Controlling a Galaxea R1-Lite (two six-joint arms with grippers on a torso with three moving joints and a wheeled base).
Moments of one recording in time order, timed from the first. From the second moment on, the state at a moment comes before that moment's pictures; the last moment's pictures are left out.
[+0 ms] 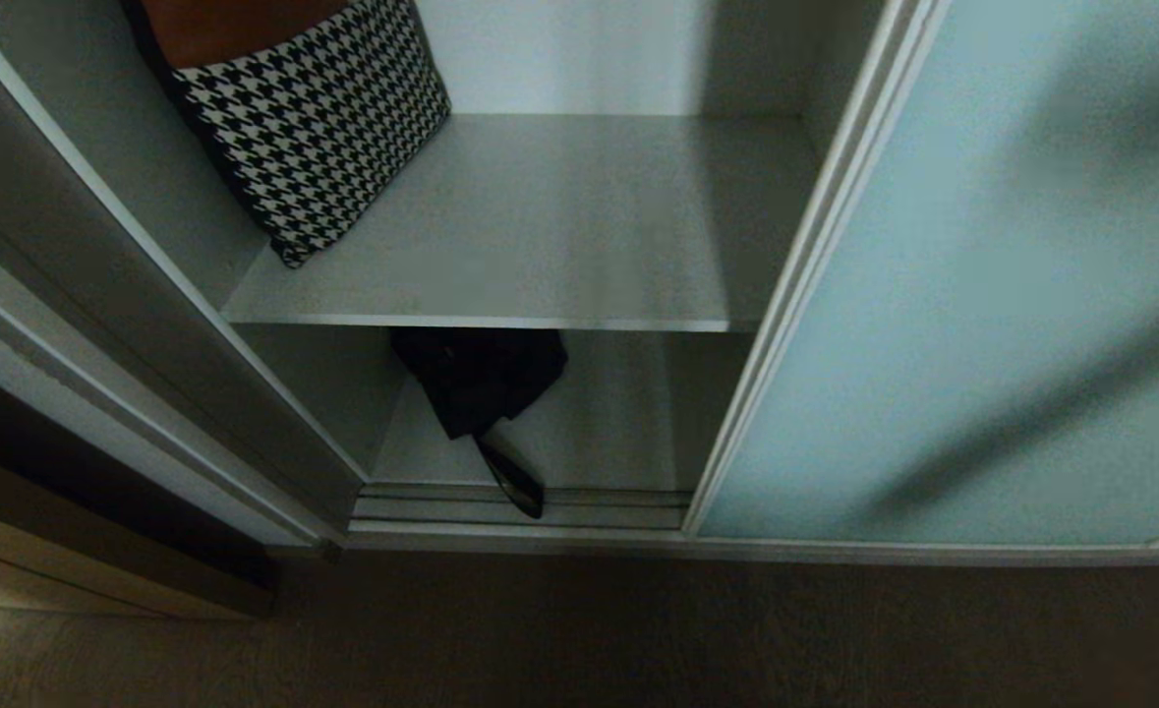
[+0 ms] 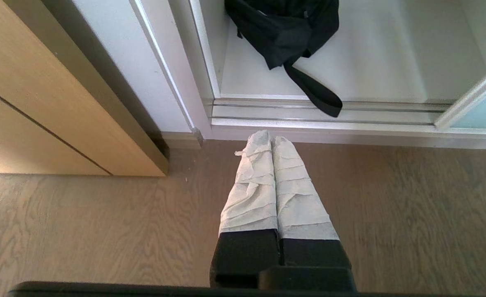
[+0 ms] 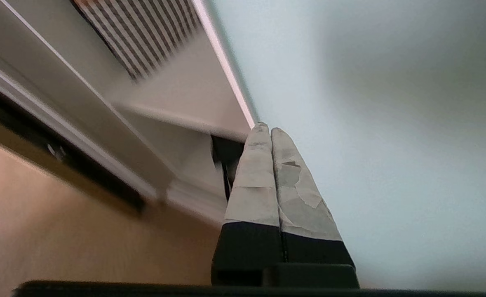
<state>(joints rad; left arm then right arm) 0.02 0.00 0.00 0.00 -0.01 0.04 0.55 1.01 -1.08 -0.07 -0.06 0.15</state>
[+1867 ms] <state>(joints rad) 0.02 0.00 0.00 0.00 -0.01 0.04 0.72 1.39 -1.19 -0.23 -0.24 0.26</state>
